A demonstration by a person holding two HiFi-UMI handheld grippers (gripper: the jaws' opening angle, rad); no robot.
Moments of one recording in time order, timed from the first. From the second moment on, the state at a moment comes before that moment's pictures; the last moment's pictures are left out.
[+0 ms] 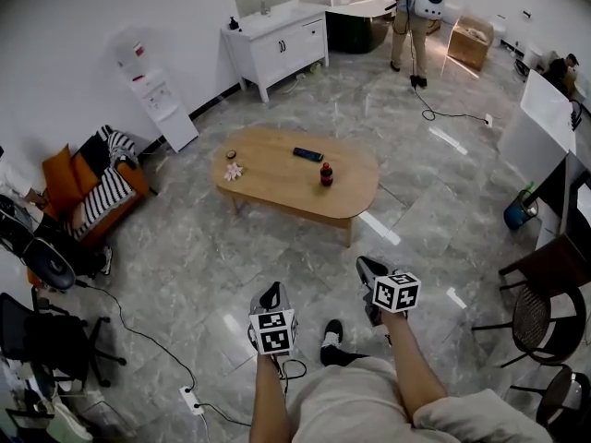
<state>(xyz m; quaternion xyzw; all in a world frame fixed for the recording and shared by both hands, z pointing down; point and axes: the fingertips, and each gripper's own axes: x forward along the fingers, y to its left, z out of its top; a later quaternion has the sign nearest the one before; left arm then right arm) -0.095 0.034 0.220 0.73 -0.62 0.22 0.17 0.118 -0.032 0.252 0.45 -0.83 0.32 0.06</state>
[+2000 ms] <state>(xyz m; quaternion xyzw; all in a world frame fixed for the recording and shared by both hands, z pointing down) -0.181 -0.330 0.334 0.80 -0.55 0.21 0.12 0.114 -0.256 0.385 0.54 -0.78 0.31 0.09</state>
